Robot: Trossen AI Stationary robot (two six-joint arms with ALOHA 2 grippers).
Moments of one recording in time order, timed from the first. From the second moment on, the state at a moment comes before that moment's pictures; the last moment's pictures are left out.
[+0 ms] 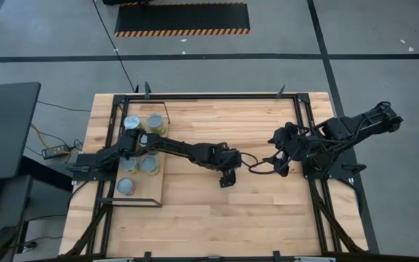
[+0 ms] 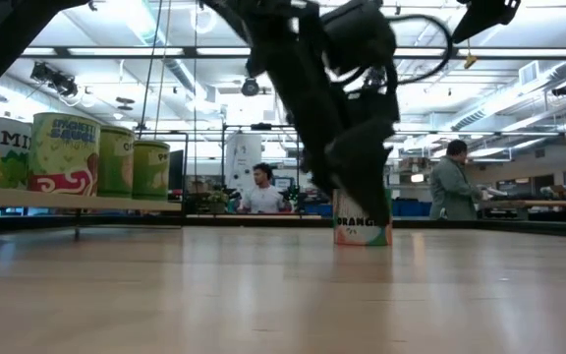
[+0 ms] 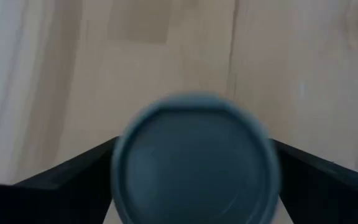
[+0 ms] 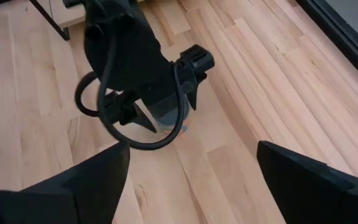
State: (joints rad) left arm -0.06 2.23 1.67 -0.47 -0.16 -0.14; right arm 0.37 1.05 1.18 -1.07 0.42 0.65
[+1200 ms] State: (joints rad) left arm -0.03 2.23 2.11 -1.34 -0.27 -0.61; right arm 0.37 1.05 1.18 -1.07 0.39 0.71
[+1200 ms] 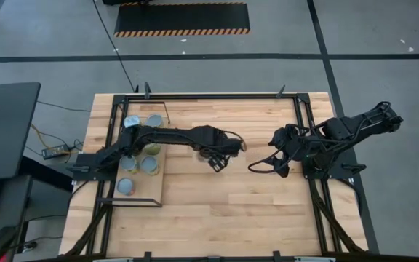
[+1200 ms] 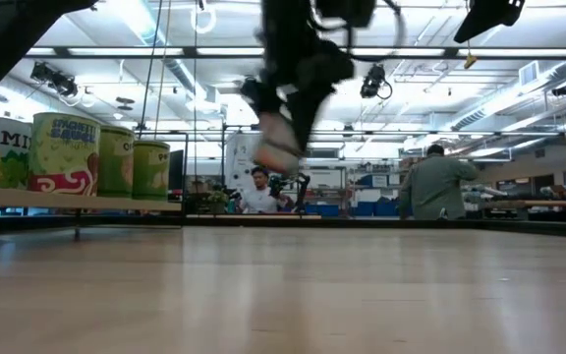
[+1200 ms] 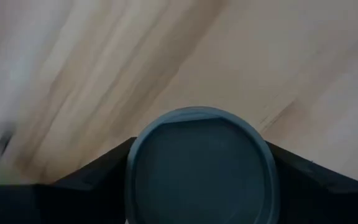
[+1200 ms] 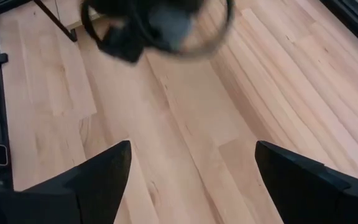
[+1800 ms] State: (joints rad) left arm -0.37 1.97 1.97 -1.57 -0.32 -1.66; right arm 0.37 1.05 1.18 -1.08 0.22 0.71
